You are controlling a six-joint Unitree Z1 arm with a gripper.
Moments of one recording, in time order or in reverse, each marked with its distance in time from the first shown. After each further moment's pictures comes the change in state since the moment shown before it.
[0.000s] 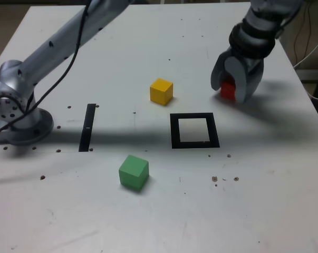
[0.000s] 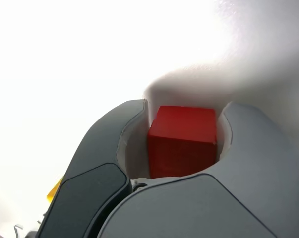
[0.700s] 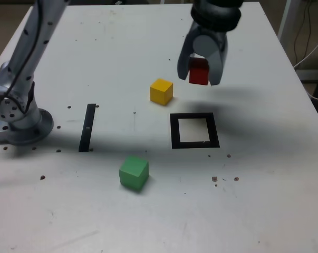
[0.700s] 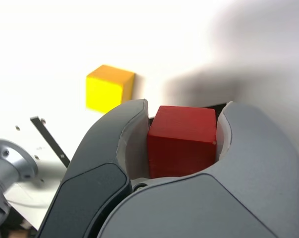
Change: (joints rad) arm -0.008 -0.322 0.383 -0.017 -0.109 -0.418
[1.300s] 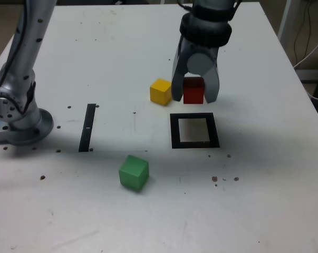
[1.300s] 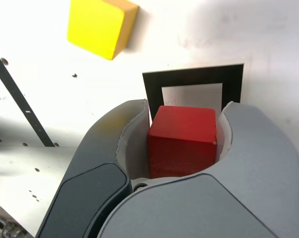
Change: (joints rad) arm -0.068 -0.060 0.182 -0.126 -0.118 -0.217
